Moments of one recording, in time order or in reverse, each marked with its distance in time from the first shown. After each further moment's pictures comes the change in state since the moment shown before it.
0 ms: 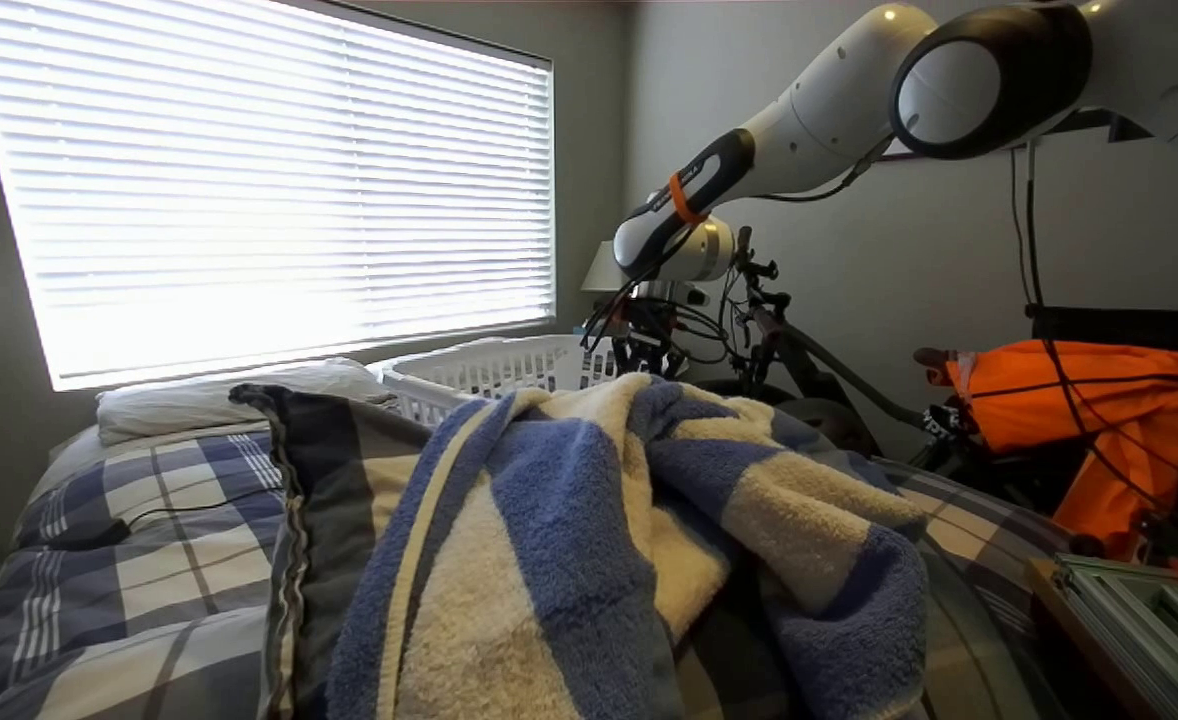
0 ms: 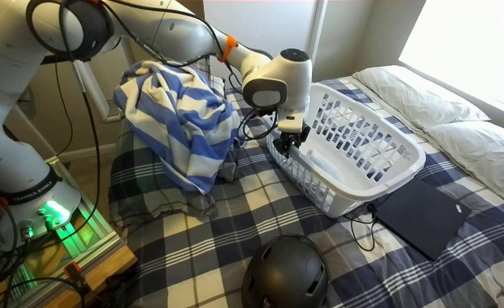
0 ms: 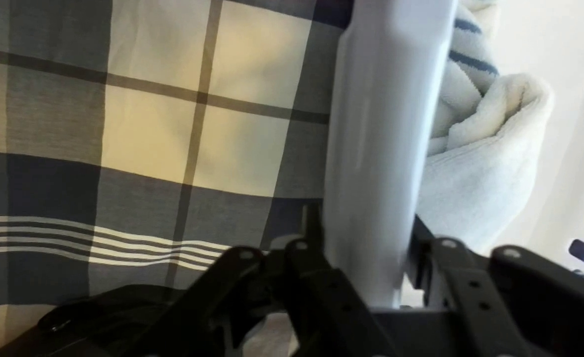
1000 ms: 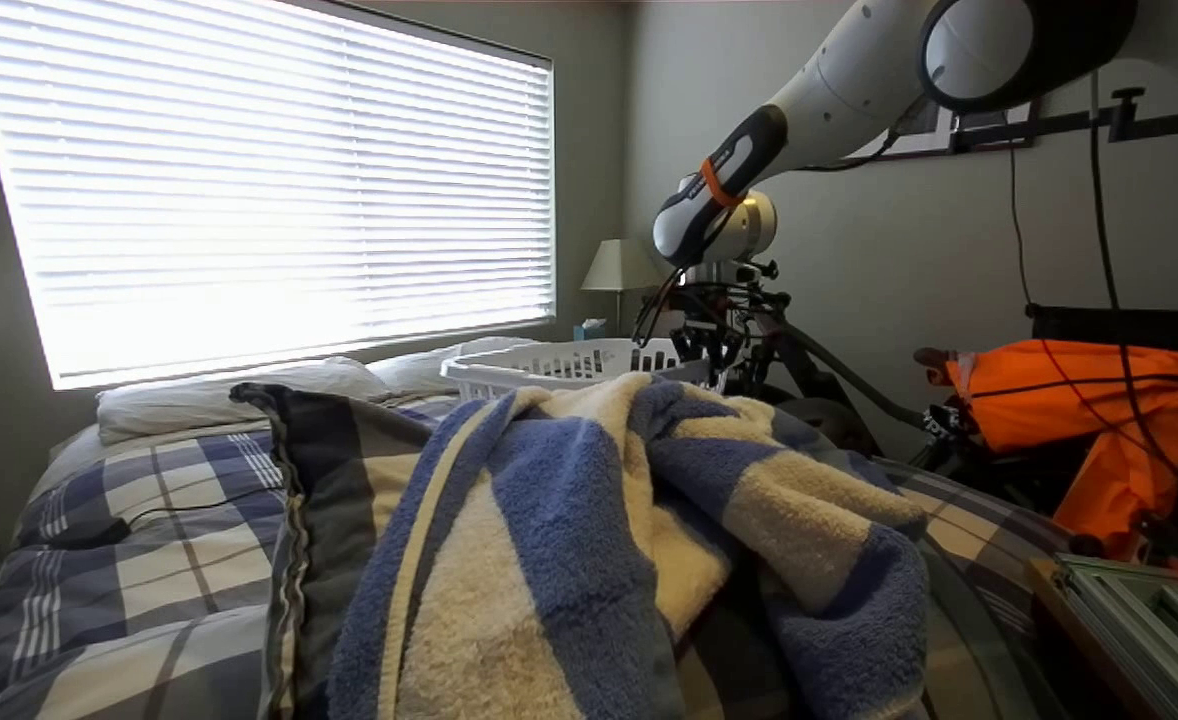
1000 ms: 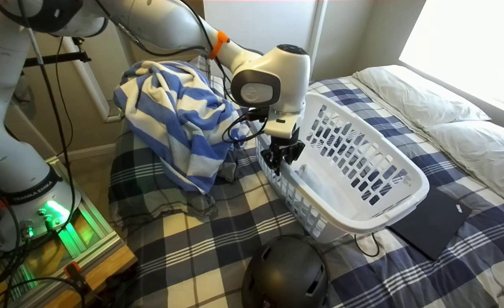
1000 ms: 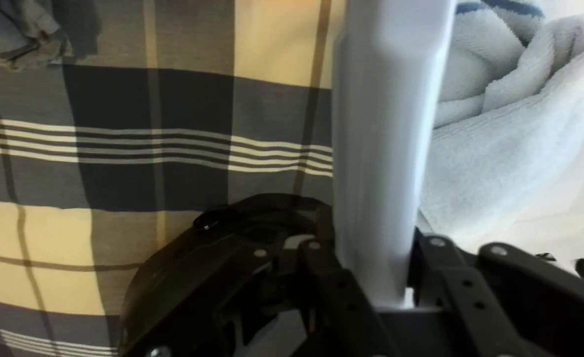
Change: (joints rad) arm 0.103 -0.123 -0.215 -0.197 -0.081 -0.087 0.072
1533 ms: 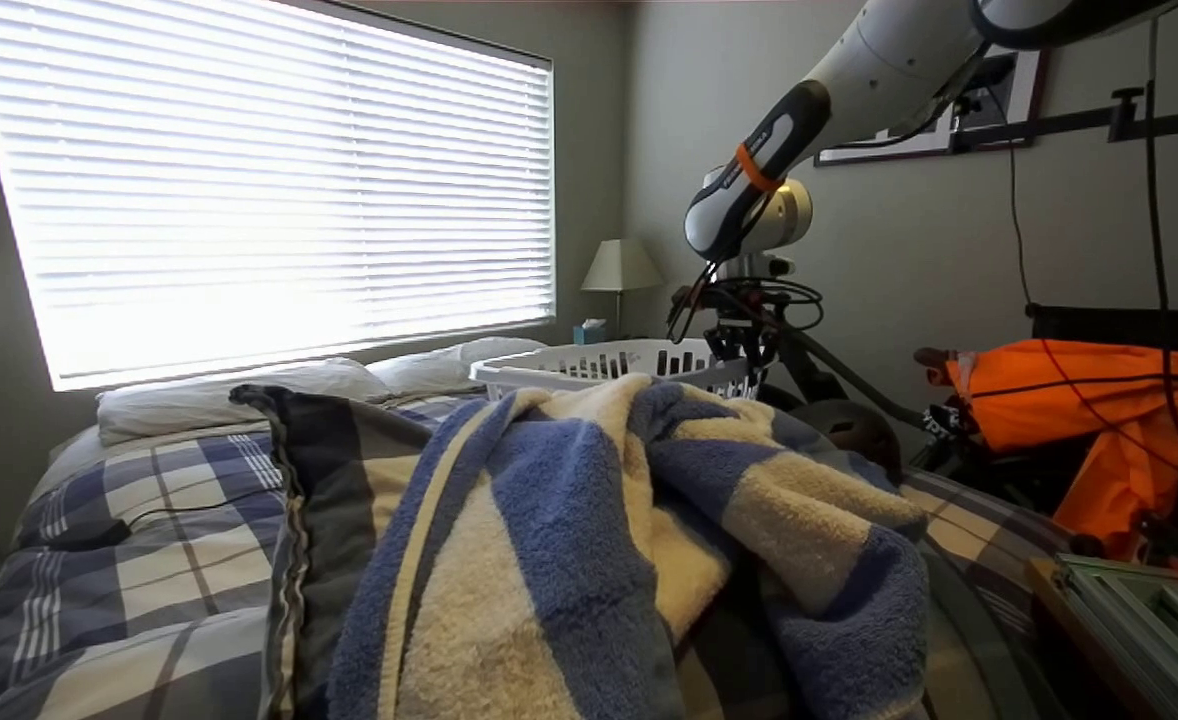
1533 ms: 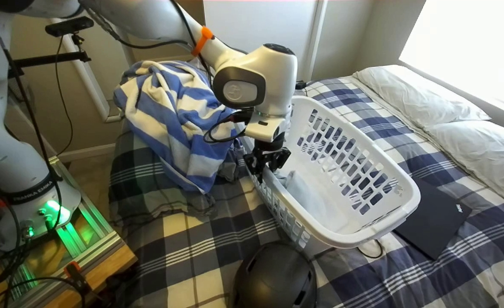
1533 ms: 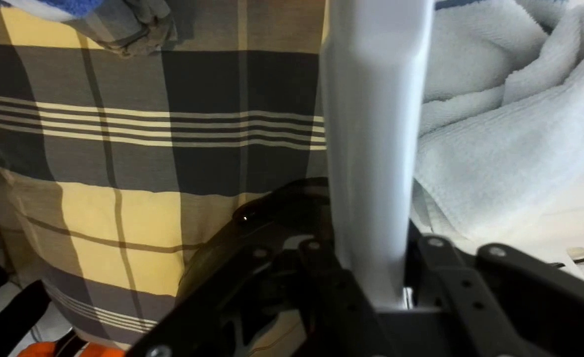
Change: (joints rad) arm 0.011 -0.143 -0.011 -0.193 -0.123 0.000 0.077
